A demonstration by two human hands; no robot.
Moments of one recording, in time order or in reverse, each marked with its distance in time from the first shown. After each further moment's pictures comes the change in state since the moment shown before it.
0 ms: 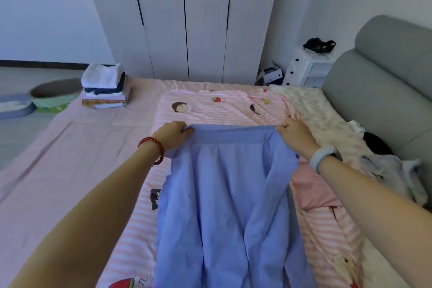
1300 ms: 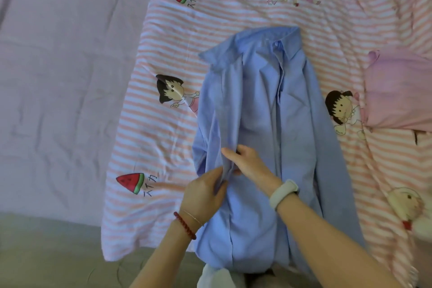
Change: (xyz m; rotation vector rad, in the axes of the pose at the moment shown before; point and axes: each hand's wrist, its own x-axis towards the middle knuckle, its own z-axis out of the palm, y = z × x) left_hand -0.183 -0.094 0.296 -0.391 -0.020 -0.046; right_hand -0.157 0.065 0.308 0.546 -0.728 0.518
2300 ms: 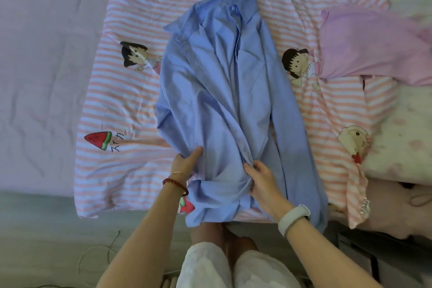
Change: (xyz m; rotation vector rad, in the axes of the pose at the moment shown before) left_hand -0.041 0.002 0.090 -0.640 0.081 -1.065; right_hand -0.122 0.155 -0.061 0.487 0.168 0.203
